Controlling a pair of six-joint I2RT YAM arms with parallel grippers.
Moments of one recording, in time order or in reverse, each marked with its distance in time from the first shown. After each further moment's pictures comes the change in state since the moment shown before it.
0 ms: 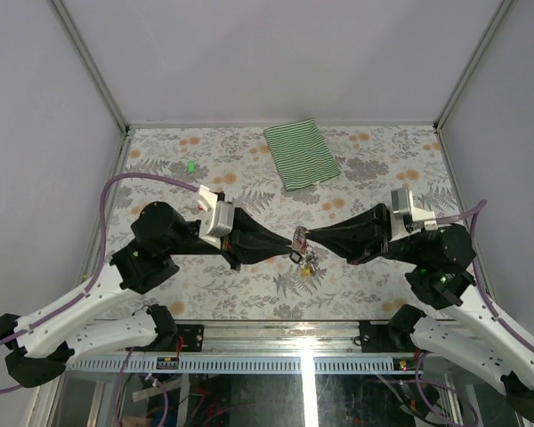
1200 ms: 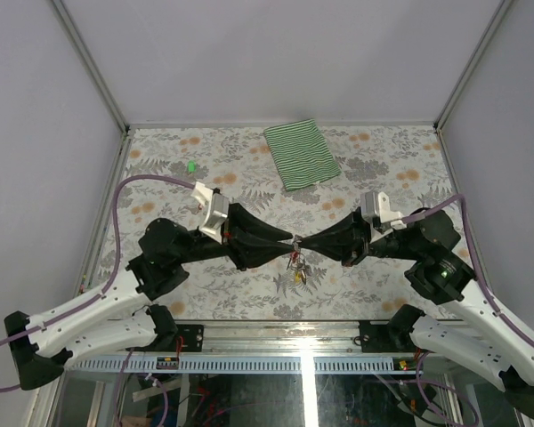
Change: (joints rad) left arm 0.000 -0.034 -0.223 0.328 -0.144 -0.253; right arm 0.000 0.039 0.074 -0.313 -0.070 -0.200
